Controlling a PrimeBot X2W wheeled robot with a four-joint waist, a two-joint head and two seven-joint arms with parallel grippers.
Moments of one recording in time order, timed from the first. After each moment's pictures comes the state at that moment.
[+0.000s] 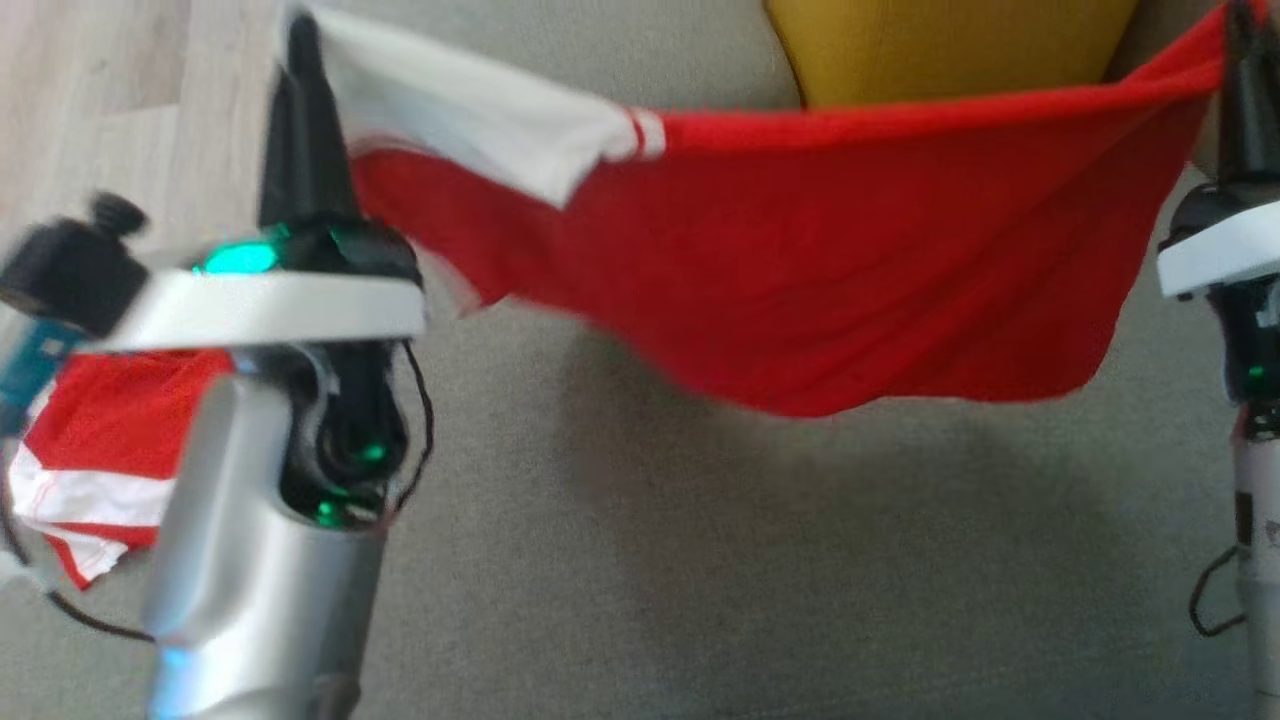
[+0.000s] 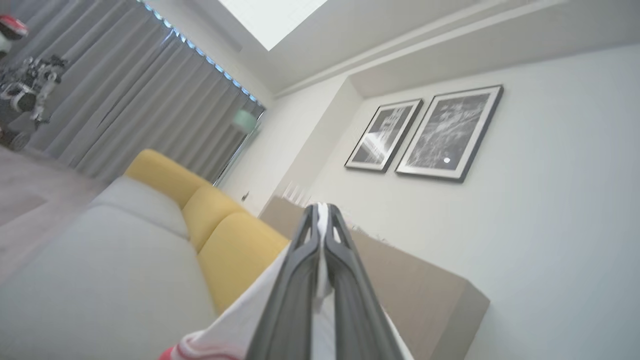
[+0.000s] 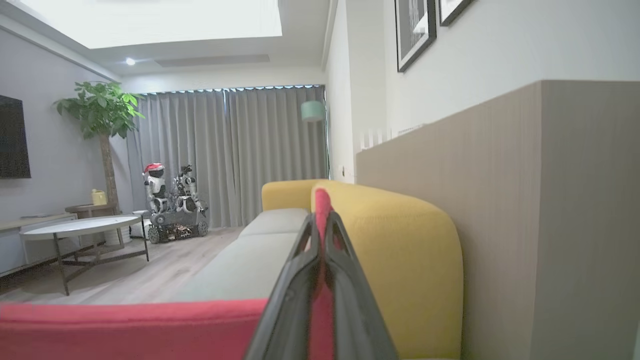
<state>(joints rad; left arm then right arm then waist) -0.45 0.03 -0.23 -0.04 -0.76 0.09 -0.26 -0.51 -0.26 -0.04 0.14 0.32 0.13 0.09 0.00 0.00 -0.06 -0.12</state>
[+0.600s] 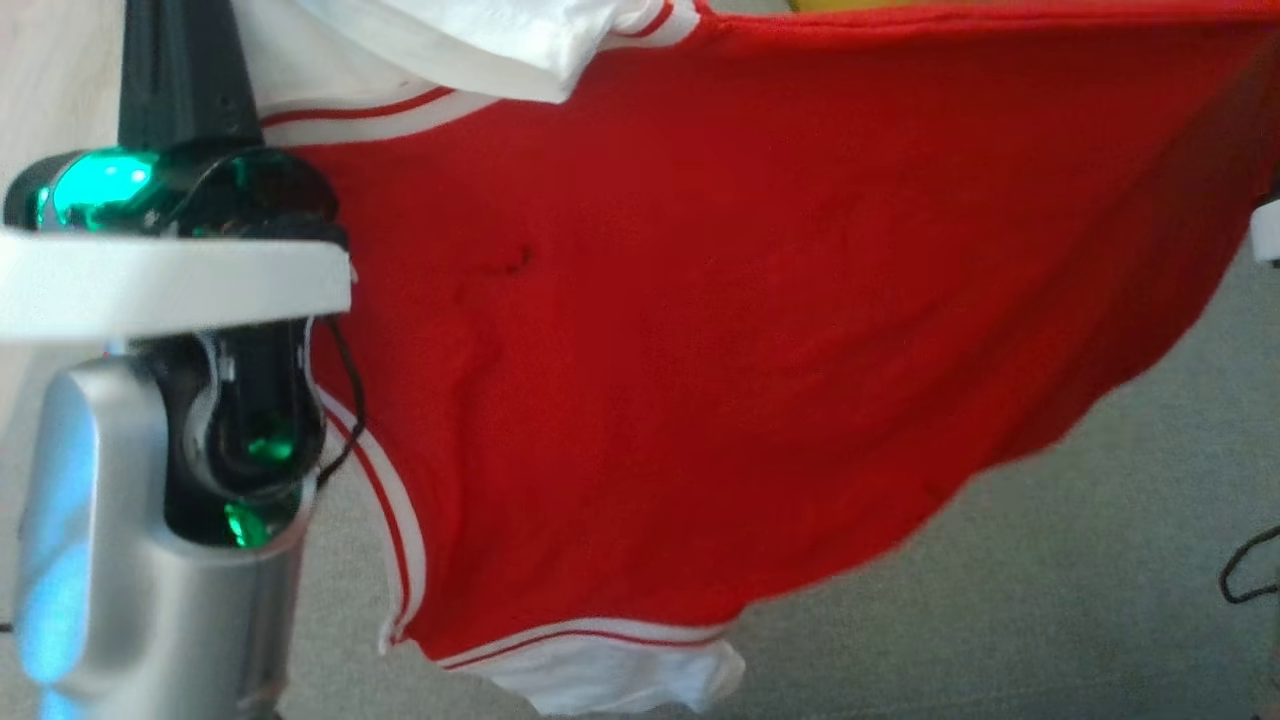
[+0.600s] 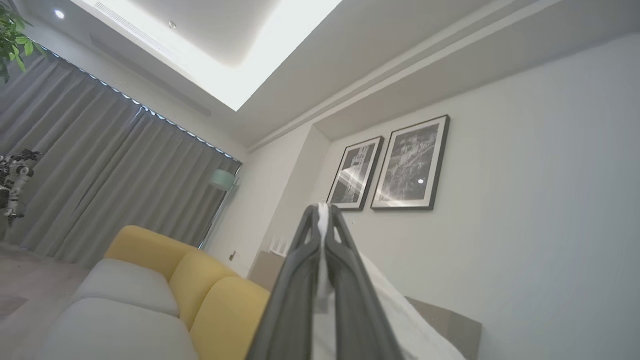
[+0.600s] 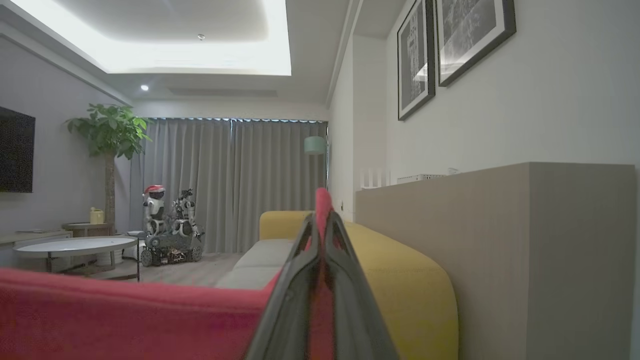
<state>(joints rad) -0.51 0.12 -0.22 -0.37 -0.70 0.23 -0.07 -0.51 -0.21 -0.15 -0.16 0.24 0.13 0.31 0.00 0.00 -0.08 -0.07</state>
